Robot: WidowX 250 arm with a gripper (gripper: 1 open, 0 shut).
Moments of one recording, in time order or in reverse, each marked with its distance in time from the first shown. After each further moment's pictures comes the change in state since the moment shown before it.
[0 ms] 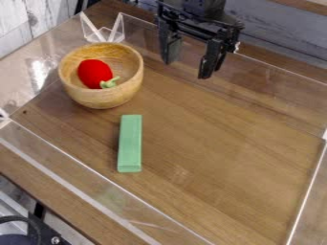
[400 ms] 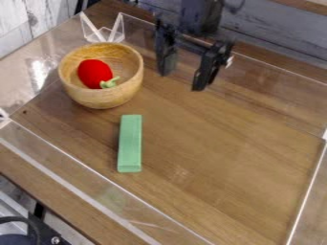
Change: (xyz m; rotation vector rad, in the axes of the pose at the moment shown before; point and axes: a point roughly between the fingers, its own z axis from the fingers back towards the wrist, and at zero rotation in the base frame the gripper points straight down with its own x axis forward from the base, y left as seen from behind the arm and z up) arm -0.005 0.010 -0.024 -0.003 0.103 -0.002
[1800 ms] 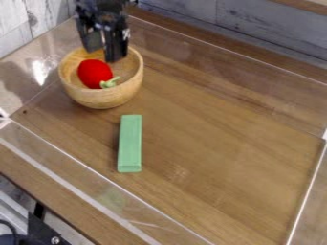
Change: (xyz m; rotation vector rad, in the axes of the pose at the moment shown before) arm -0.008 0.130 -0.003 -0.104 -0.089 -0.126
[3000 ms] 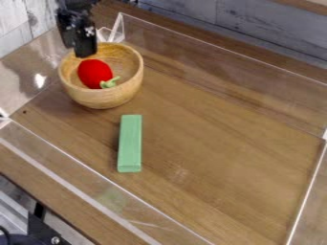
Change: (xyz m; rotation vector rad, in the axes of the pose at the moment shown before) arm -0.006 0.055 -0.008 -0.041 0.013 -0.199
